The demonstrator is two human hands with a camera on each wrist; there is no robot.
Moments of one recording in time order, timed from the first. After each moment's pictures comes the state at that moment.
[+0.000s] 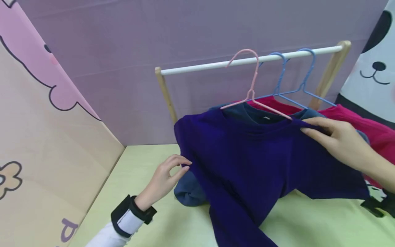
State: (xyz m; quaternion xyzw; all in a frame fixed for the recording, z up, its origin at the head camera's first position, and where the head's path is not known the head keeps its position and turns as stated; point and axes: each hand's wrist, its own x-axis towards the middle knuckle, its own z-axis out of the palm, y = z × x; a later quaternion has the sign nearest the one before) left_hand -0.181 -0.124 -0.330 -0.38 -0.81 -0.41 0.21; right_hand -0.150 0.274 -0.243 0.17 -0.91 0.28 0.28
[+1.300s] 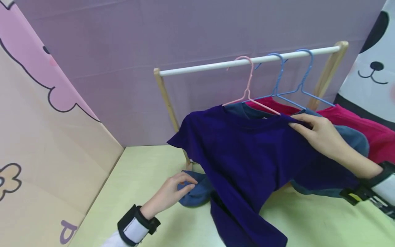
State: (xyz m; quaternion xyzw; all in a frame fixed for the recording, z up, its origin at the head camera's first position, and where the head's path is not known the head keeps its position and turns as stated) left_hand -0.172 -0.124 -0.365 -0.36 -0.85 -0.39 0.03; right_hand -0.184 0.272 -0.258 0.14 -0.90 0.32 0.26
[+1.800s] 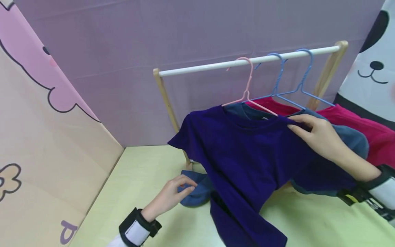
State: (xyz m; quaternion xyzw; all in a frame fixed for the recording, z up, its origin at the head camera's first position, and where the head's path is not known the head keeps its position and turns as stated) left_hand -0.171 -0.124 -0.374 -0.33 -0.85 -0.40 0.01; right_hand -0.184 0.270 -0.262 0.16 -0.90 0.28 0.30
